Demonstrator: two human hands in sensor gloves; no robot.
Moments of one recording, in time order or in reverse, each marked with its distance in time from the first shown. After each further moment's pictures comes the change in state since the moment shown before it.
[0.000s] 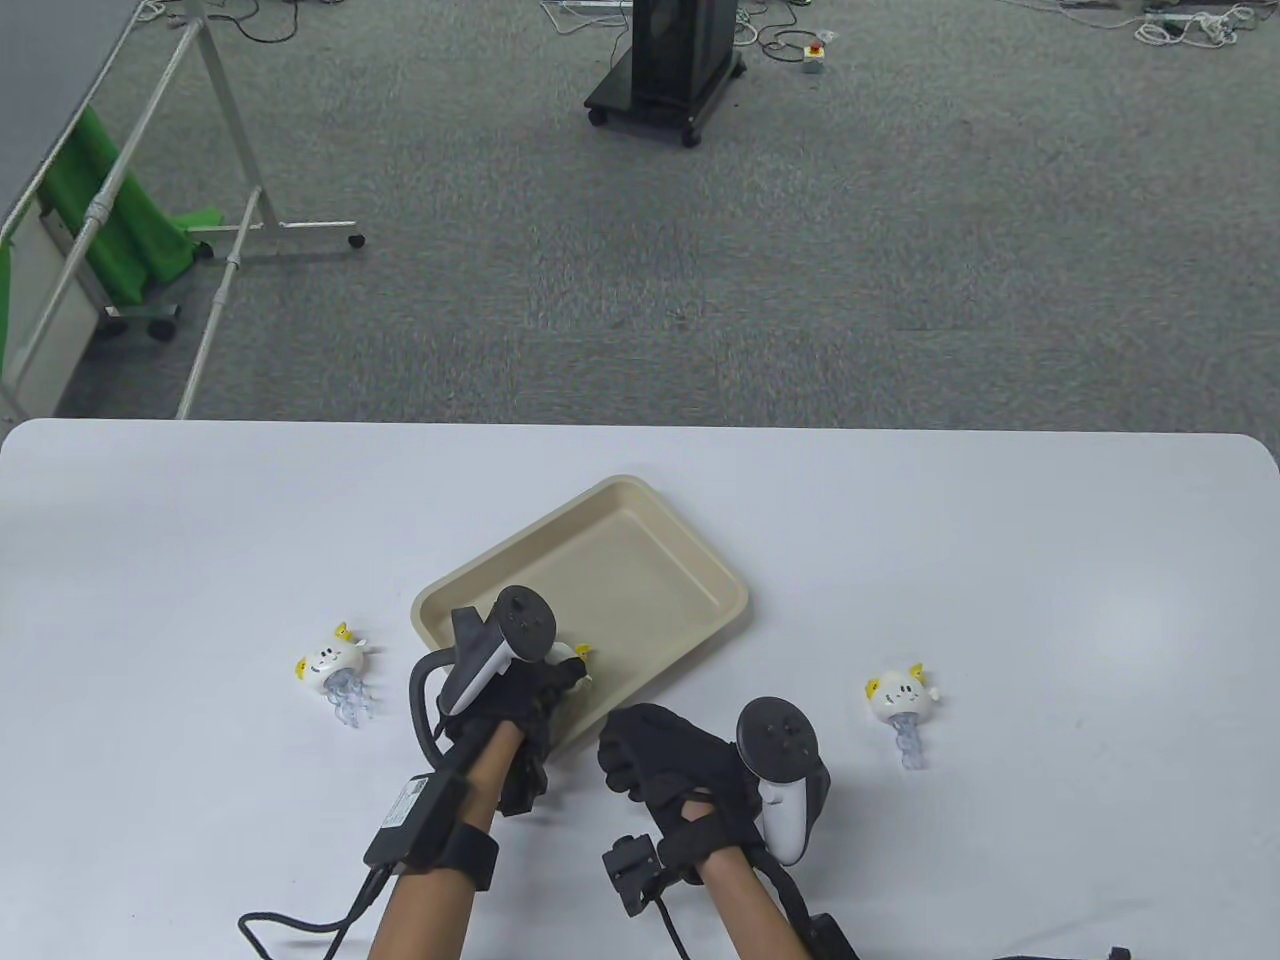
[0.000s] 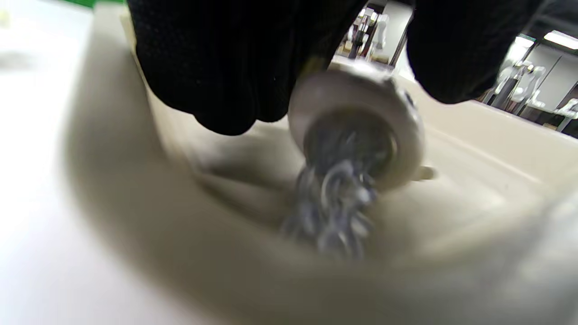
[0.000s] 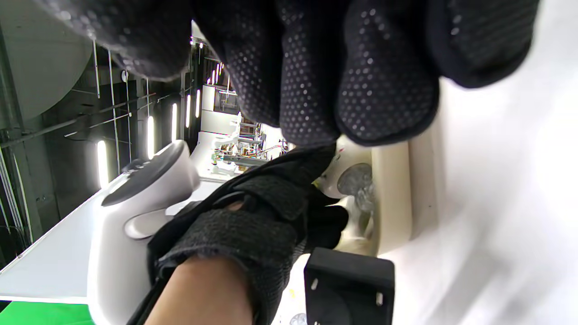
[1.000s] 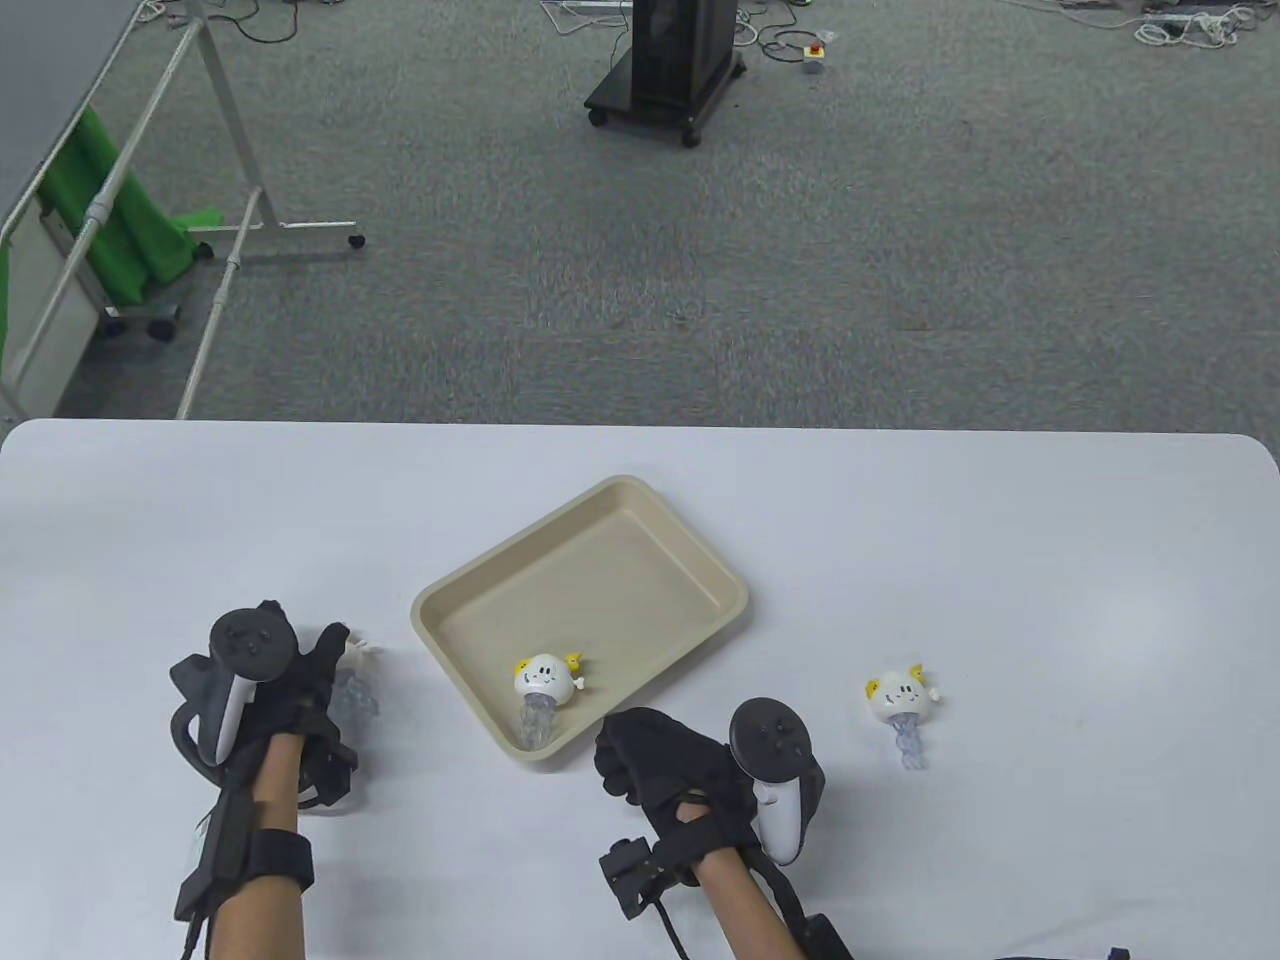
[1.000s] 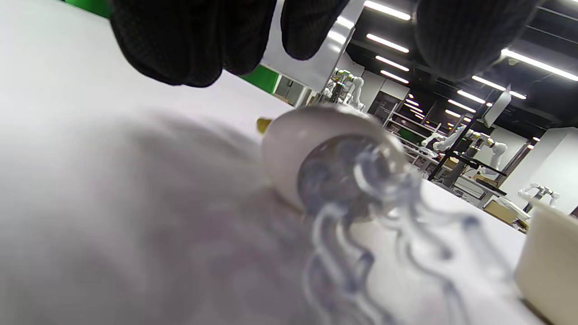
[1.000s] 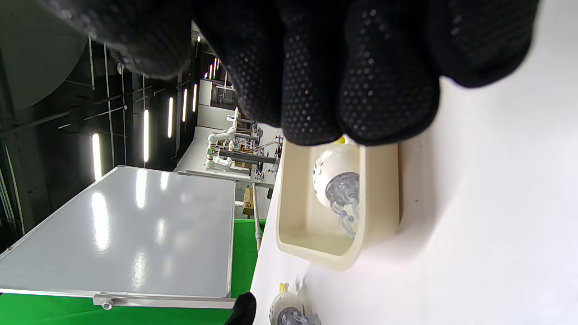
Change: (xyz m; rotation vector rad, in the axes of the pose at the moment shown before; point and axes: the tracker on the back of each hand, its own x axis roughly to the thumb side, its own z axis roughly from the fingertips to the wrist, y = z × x) left_hand -0.214 0.026 0.006 0.232 0.351 0.285; right_hand -0.002 0.004 0.000 0.013 0.009 0.024
